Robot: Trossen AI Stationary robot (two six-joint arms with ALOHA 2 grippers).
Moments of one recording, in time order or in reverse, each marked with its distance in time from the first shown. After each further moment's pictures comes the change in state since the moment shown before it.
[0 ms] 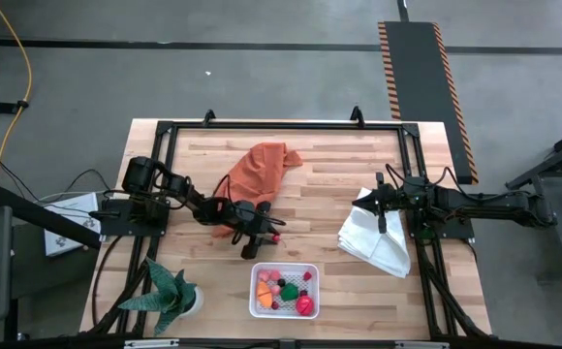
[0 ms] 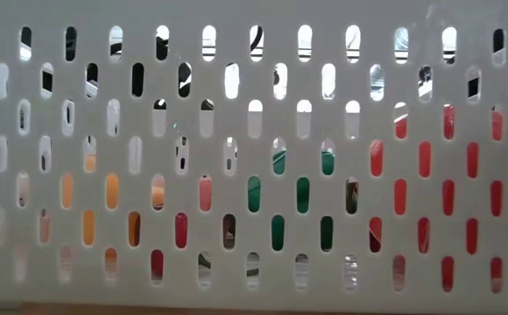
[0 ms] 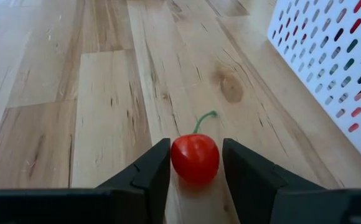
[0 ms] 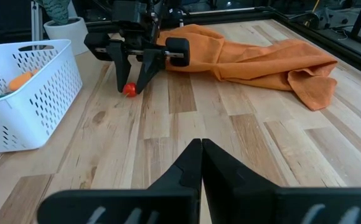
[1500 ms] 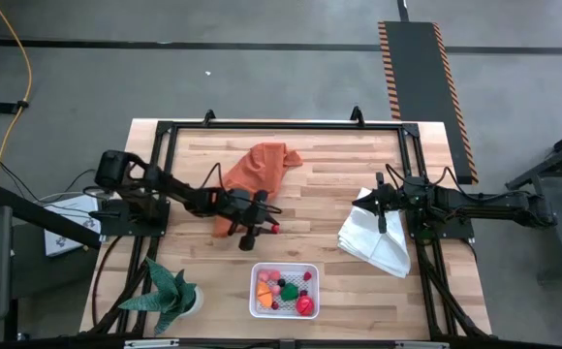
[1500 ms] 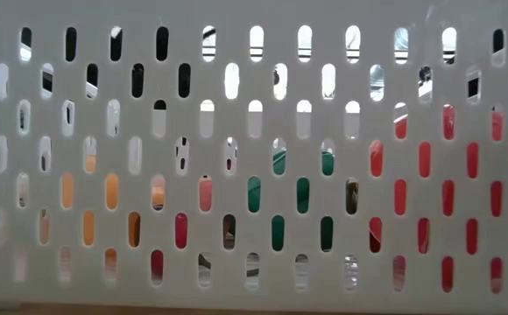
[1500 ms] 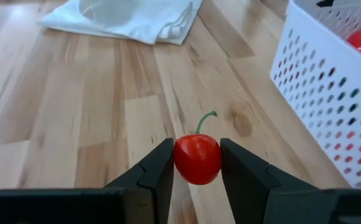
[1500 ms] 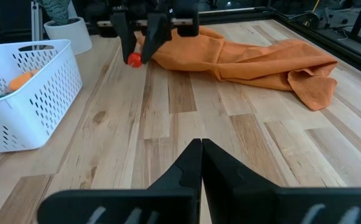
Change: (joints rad) left arm 0.055 -0.209 0.000 -0.164 0.000 0.066; right arm 0.000 0.000 0.000 0.000 0.000 0.000
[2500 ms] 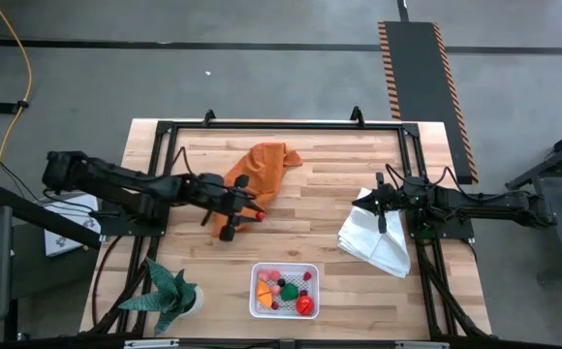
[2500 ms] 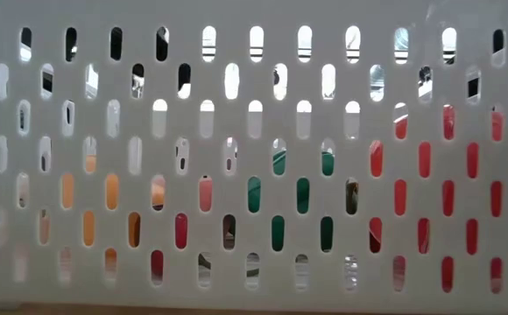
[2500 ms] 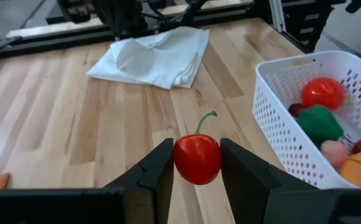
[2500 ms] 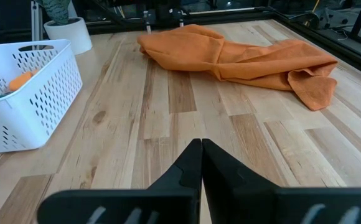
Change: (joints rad) left arm -0.003 -0.483 0.000 -0.415 -0.043 0.038; right arm 0.000 0.000 0.000 0.000 0.000 0.000
